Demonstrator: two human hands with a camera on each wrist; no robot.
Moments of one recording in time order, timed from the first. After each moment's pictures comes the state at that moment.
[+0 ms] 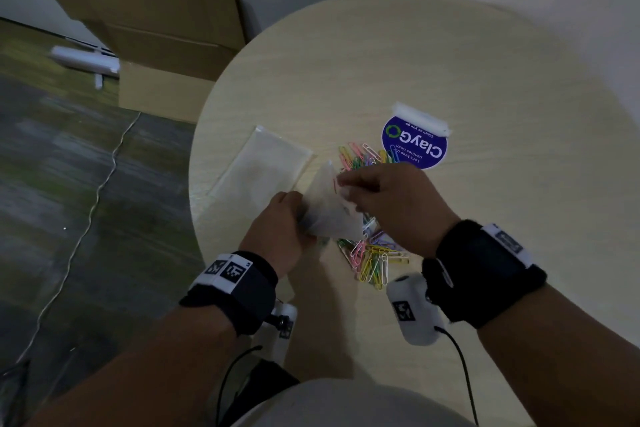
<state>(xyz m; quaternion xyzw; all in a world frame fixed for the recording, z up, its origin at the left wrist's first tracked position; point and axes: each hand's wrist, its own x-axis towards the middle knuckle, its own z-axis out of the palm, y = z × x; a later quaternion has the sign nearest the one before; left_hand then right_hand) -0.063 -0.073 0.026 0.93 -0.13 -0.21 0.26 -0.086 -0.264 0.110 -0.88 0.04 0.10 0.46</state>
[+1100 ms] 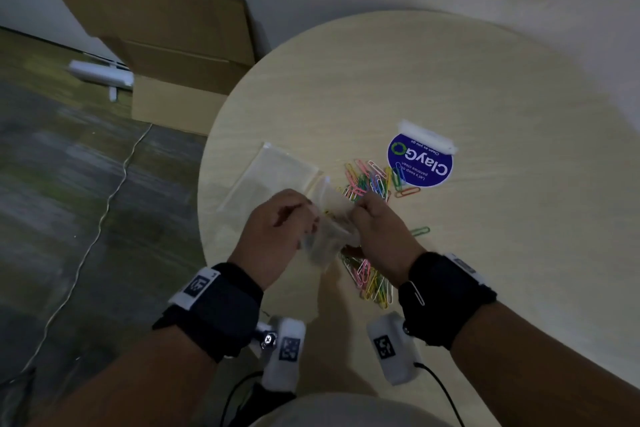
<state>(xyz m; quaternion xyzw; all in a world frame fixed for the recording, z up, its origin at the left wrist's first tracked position) -0.062 -0.072 0.082 0.80 -0.03 -0.15 0.58 -0.085 -0.239 0.073 -0.75 0.20 0.17 0.61</state>
